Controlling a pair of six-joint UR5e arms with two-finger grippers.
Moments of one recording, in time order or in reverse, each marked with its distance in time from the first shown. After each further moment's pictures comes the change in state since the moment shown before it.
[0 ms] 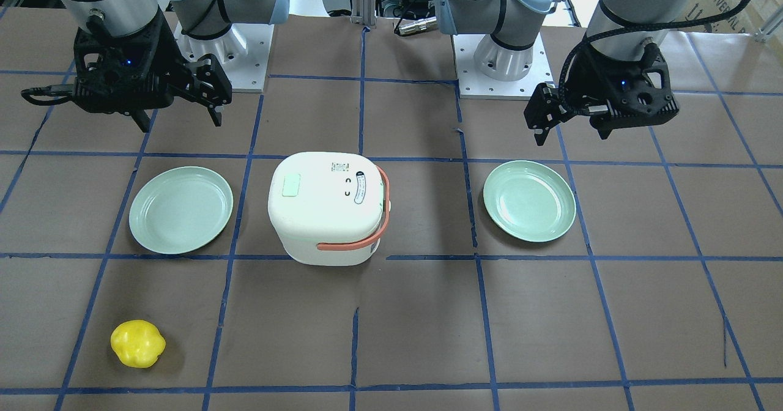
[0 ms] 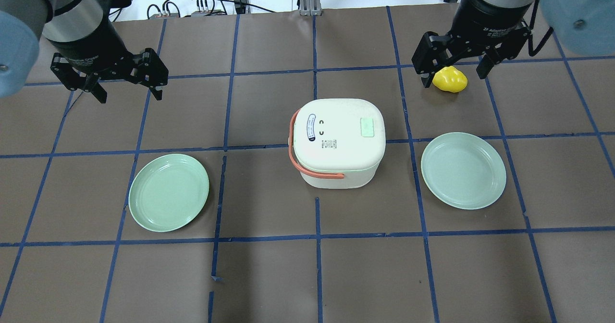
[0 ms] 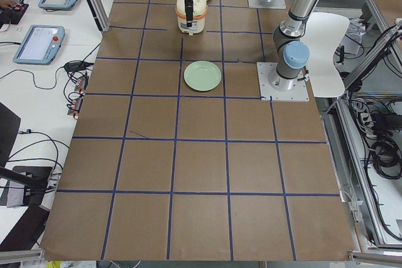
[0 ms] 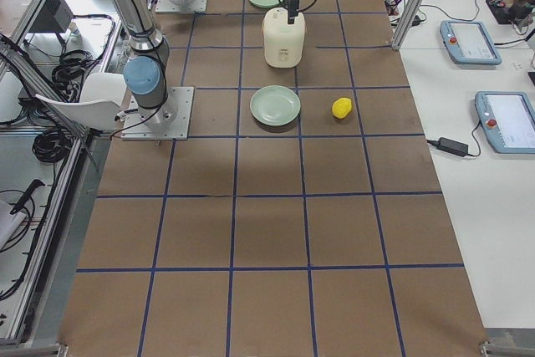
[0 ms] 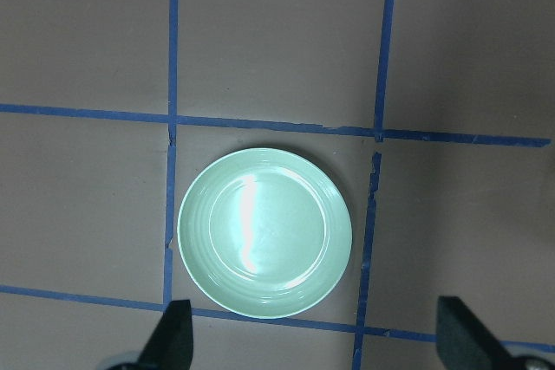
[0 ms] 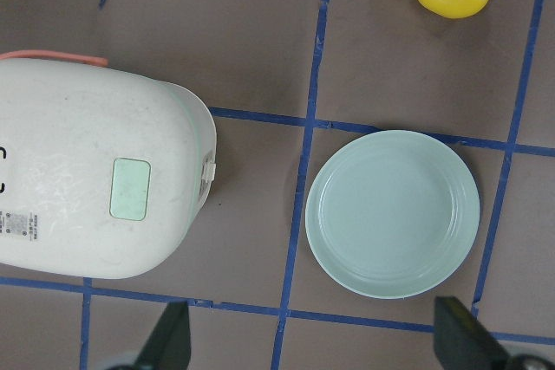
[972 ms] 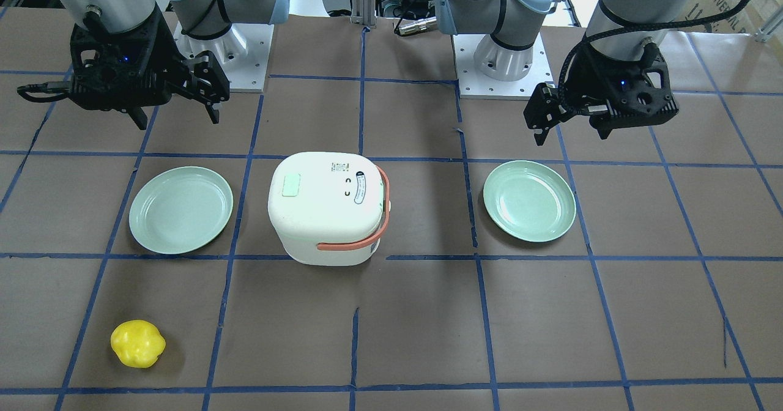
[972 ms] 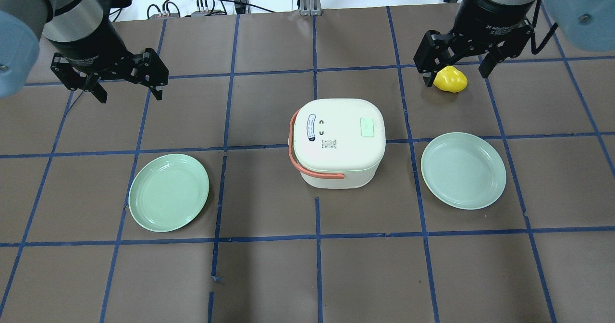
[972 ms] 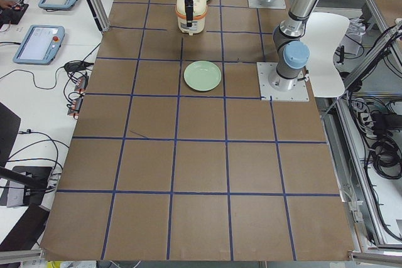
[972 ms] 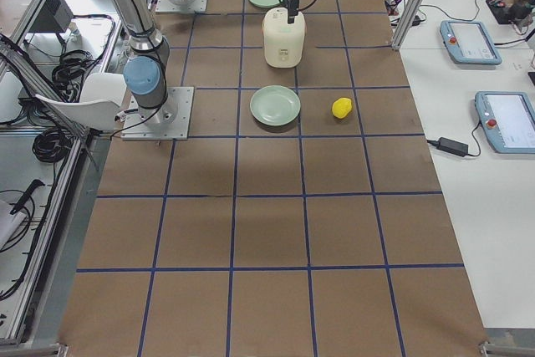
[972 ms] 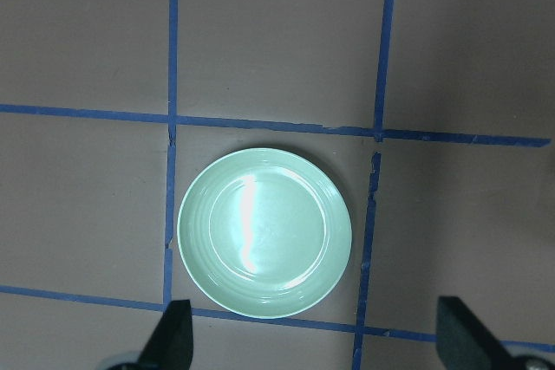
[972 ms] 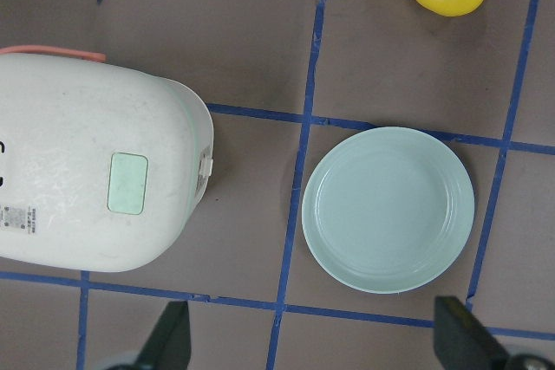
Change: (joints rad) left arm -0.001 0.000 0.000 0.000 0.000 0.000; right arm -0.002 -0.003 -0.017 0.020 -0.006 -0.007
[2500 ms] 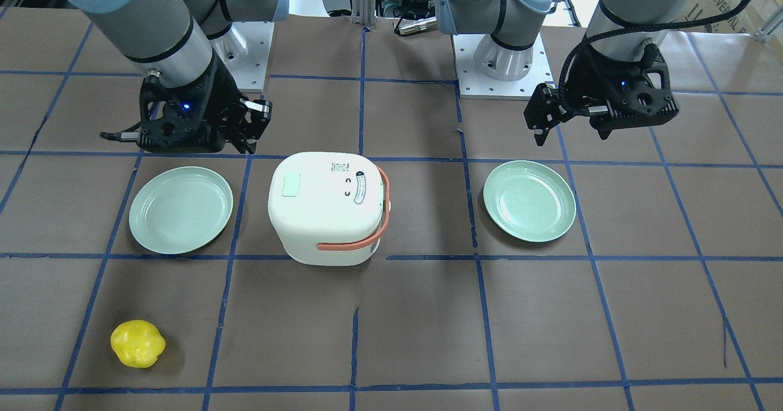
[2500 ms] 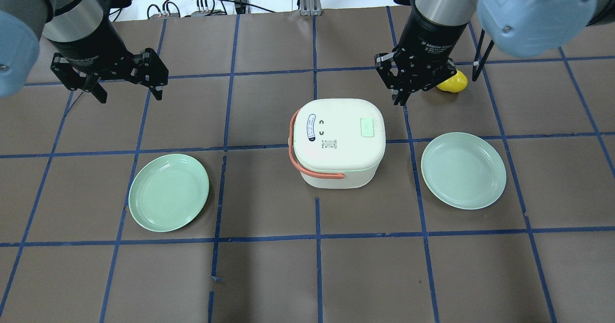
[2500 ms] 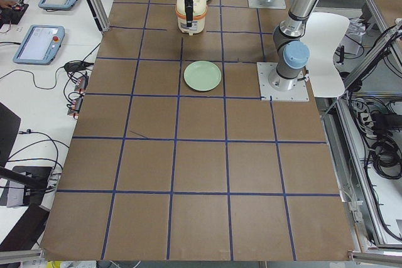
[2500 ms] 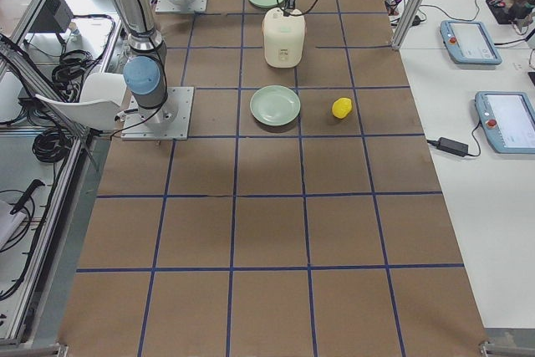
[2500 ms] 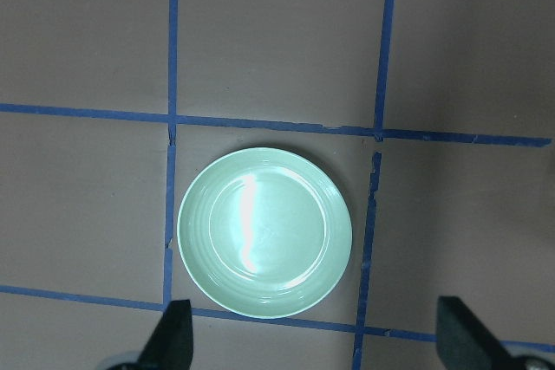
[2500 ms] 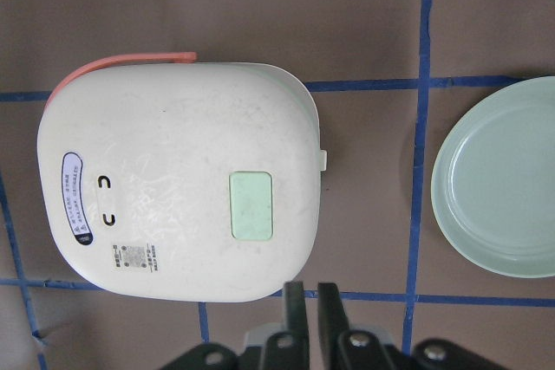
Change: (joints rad) left arm 0.001 -0.001 0.000 0.000 0.000 0.000; right arm 0.087 0.117 0.013 -0.018 0.143 0.235
